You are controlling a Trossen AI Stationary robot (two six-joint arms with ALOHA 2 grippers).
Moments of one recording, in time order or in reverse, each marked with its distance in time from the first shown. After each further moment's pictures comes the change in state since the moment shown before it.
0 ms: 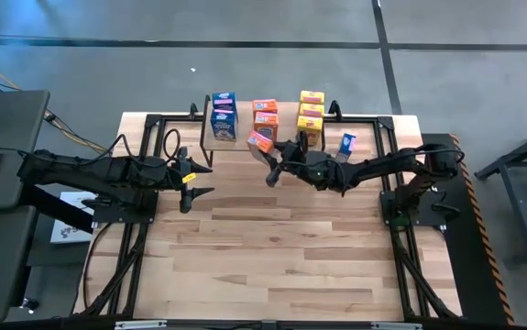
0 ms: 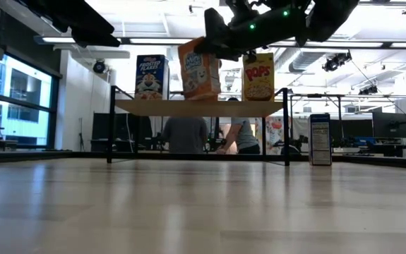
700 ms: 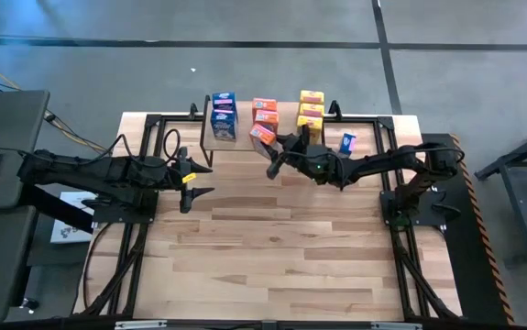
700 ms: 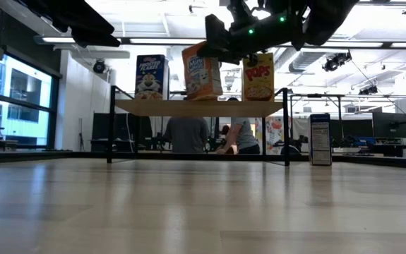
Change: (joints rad) left arm 0.000 0.000 0.000 0.000 0.000 0.000; right arm -0.057 -0.001 -0.001 0.007 -0.018 0.022
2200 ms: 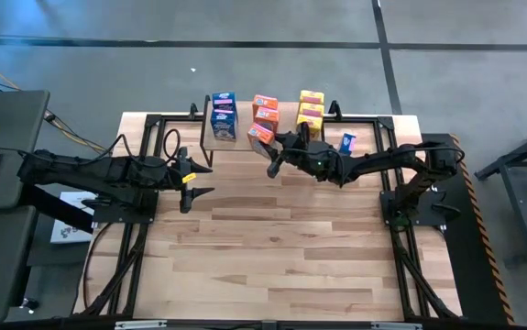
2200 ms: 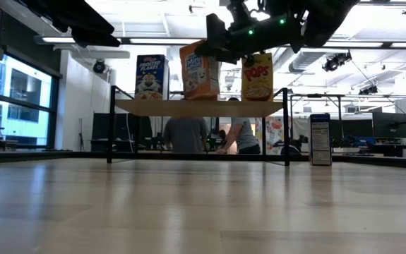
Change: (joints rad) left arm 0.000 0.000 0.000 0.000 0.000 0.000; right arm -0.021 0.000 0.000 0.020 -0.087 -0.007
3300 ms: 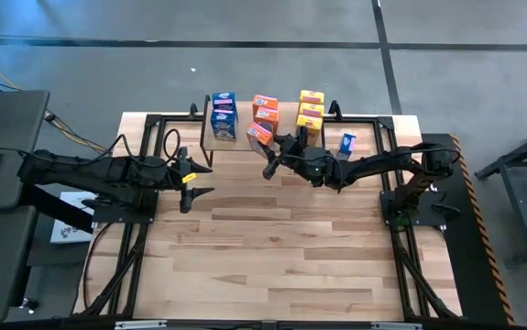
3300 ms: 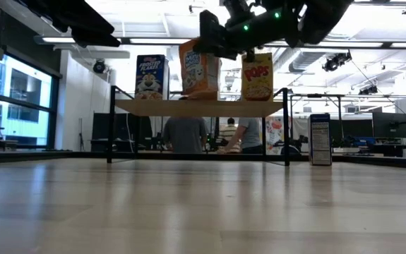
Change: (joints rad) left arm 0.000 0.000 0.000 0.000 0.000 0.000; right arm 0.056 0.036 0.037 0.032 0.136 -0.039
